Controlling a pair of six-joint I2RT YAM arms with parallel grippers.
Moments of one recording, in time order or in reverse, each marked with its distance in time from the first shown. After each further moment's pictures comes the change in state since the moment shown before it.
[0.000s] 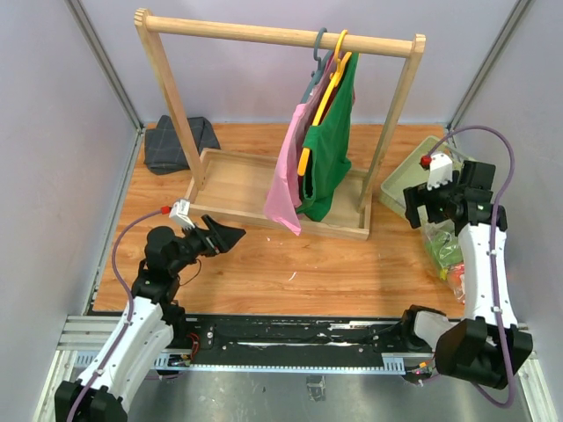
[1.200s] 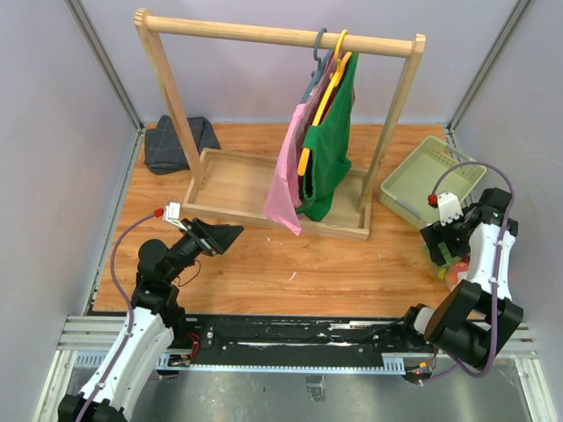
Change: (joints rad) left arm -0.001 -0.108 -0.078 0.245 0.042 -0.148; right arm -0.310 0.108 -0.146 -0.142 0.103 -0.458
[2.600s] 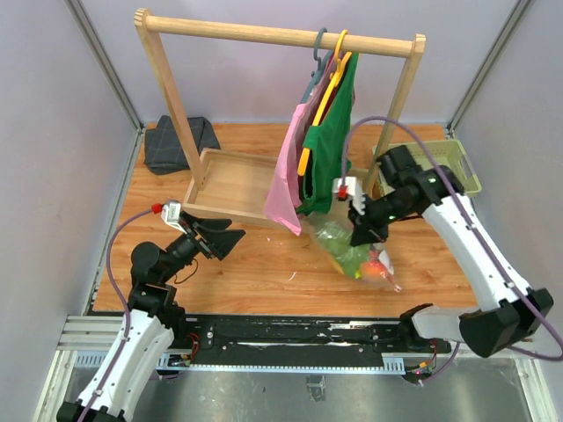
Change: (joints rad) left arm -0.001 -0.039 0.046 0.019 0.101 0.140; right arm 0.856 0.053 0.510 -0.473 -0.404 0.145
